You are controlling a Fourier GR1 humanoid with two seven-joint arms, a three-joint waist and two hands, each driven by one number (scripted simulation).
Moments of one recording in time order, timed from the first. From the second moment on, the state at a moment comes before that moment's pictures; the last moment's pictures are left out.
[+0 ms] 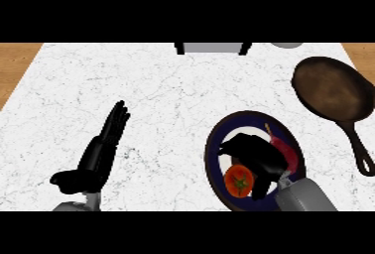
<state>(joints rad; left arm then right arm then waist) -0.03 0.13 -0.23 -1.59 0.08 0.12 -0.11 -0.22 -0.23 0.40 -1.36 1.10 0.21 -0.32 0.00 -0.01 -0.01</state>
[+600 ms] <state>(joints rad) -0.06 0.11 -0.19 -1.56 0.07 0.09 -0.11 -0.23 -0.22 0.39 -1.33 1.20 0.10 -0.39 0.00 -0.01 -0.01</state>
